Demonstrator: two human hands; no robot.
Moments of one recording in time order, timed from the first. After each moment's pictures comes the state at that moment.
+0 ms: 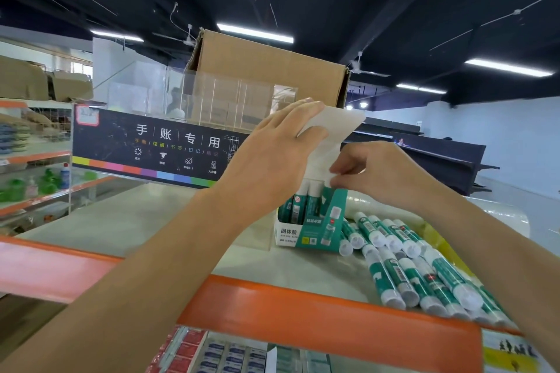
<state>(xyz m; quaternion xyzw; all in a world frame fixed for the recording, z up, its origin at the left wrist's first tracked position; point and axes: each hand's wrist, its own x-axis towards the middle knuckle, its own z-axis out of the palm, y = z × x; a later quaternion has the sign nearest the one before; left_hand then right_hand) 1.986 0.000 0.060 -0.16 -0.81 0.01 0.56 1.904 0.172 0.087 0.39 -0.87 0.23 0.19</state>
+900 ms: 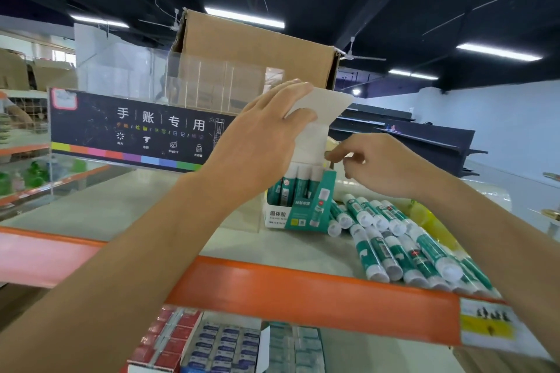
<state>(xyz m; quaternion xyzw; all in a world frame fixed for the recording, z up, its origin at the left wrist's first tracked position) 1.986 0.002 0.058 -0.17 -0.82 0.01 0.55 1.906 0.189 0.082 0.39 -0.89 0.11 0.20</state>
